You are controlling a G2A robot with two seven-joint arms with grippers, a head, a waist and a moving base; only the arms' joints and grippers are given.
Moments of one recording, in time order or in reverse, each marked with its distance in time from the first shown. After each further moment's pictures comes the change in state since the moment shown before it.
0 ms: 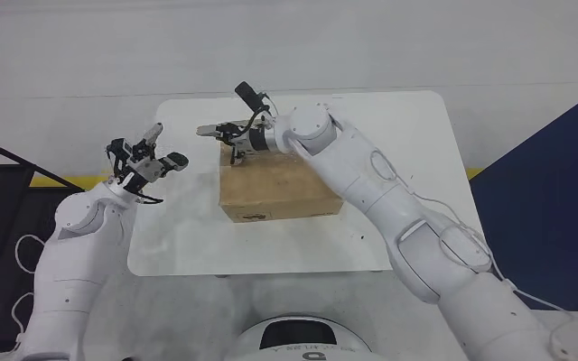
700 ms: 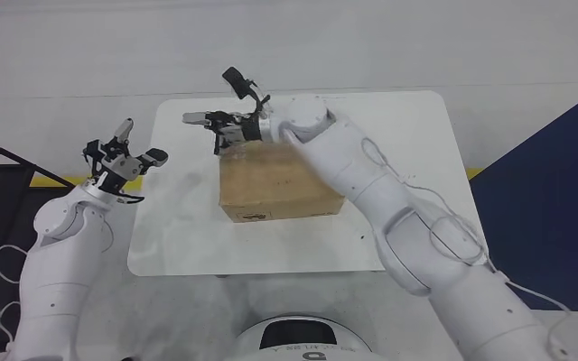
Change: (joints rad) left arm 0.017 0.004 -0.081 0.006 -0.054 0.008 -0.016; right arm 0.077 -0.070 0.039 0.198 0.137 -0.280 0.111
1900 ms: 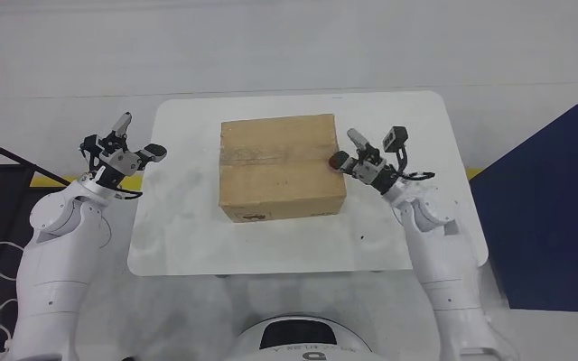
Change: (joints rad) left arm -0.010 0.002 -0.007 -0.023 0.010 0.034 0.015; right arm -0.929 0.364 0.759 -0.934 -0.102 0.191 -0.181
